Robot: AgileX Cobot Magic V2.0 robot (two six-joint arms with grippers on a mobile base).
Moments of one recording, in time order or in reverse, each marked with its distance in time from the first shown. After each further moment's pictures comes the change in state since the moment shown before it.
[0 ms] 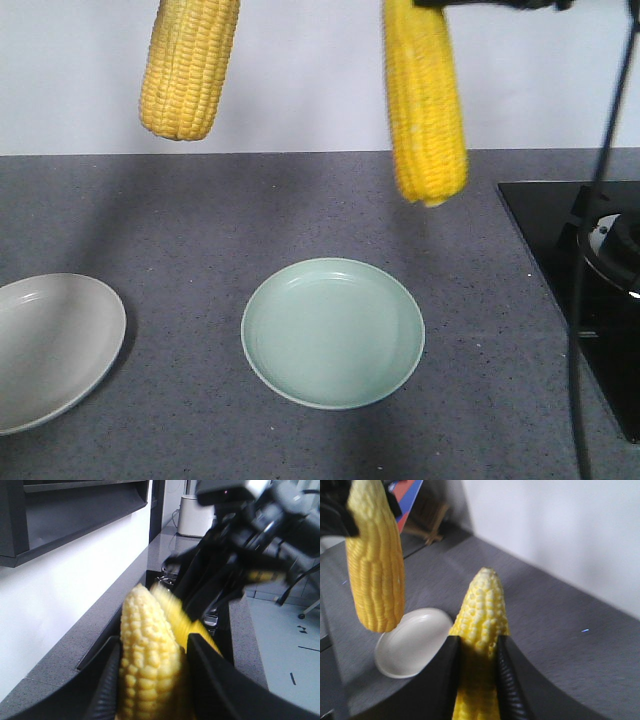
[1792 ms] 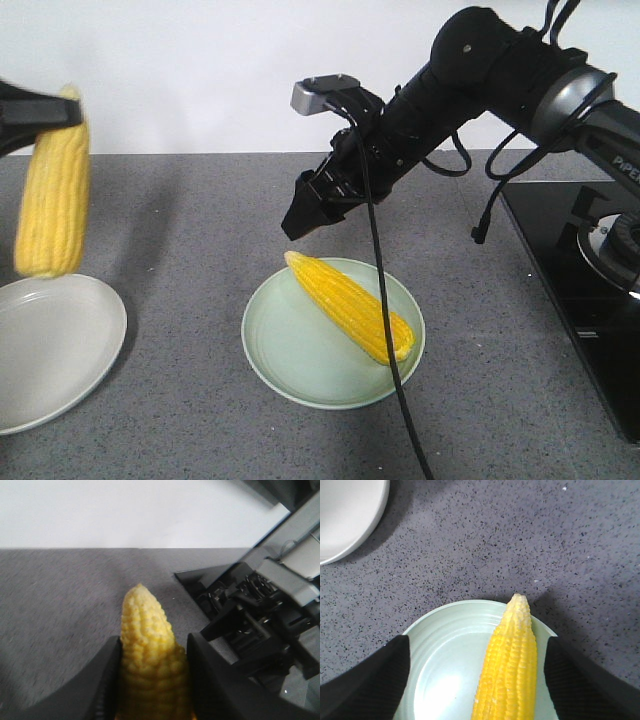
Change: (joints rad) left arm 0.464 -0.095 0.728 0.000 0.037 0.000; right arm 0.290 0.352 0.001 -0.441 -0.031 0.128
